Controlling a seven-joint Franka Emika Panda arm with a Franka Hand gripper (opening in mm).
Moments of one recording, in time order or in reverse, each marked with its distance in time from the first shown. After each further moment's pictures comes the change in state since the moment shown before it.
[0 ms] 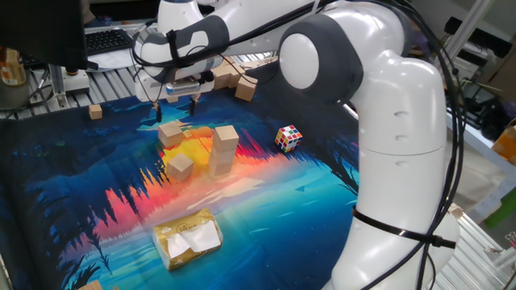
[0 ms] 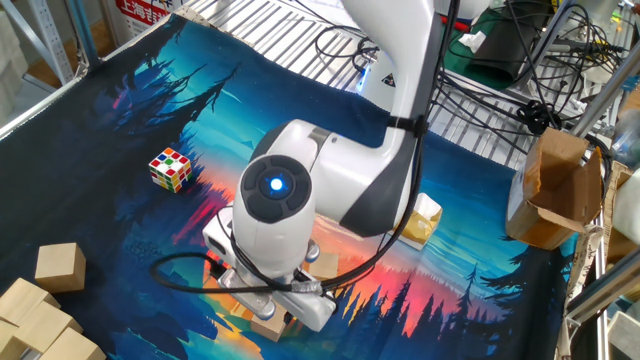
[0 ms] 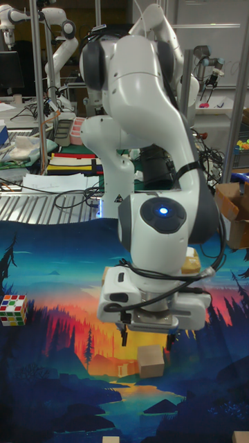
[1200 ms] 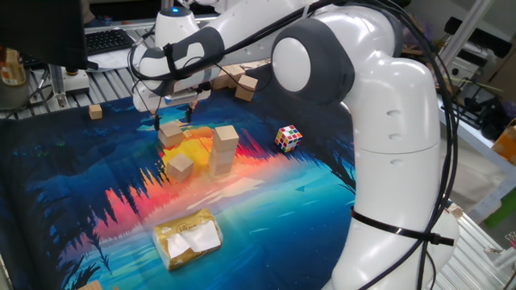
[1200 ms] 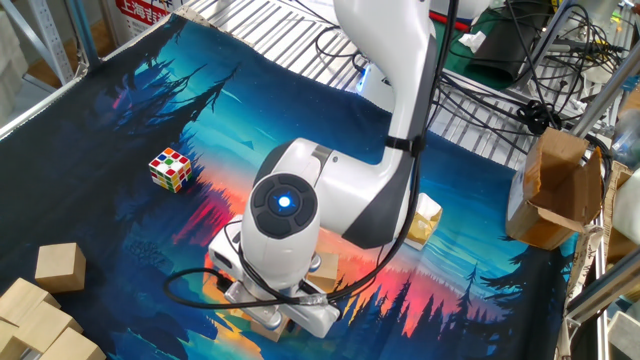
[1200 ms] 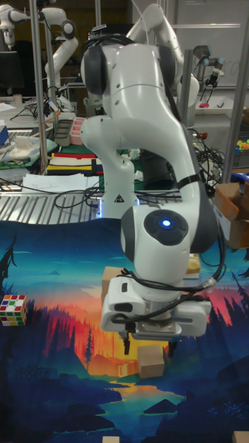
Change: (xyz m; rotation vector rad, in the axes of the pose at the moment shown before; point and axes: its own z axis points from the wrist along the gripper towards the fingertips) arm 0.000 0.007 0.027 0.003 -0.018 -0.048
